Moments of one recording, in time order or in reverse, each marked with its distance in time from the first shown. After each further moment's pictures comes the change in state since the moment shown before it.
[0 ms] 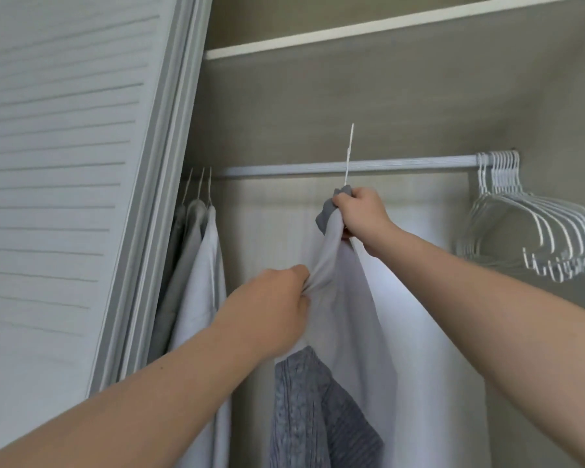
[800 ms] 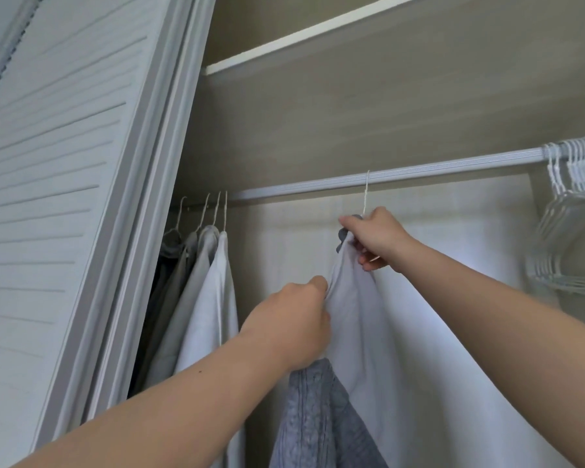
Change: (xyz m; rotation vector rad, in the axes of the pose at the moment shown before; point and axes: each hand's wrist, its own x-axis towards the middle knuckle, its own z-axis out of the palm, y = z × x) left_hand 0.083 -0.023 0.042 0.155 0.023 -0.052; right_hand 0.090 0.058 0.011 -0.198 -0.082 0.076
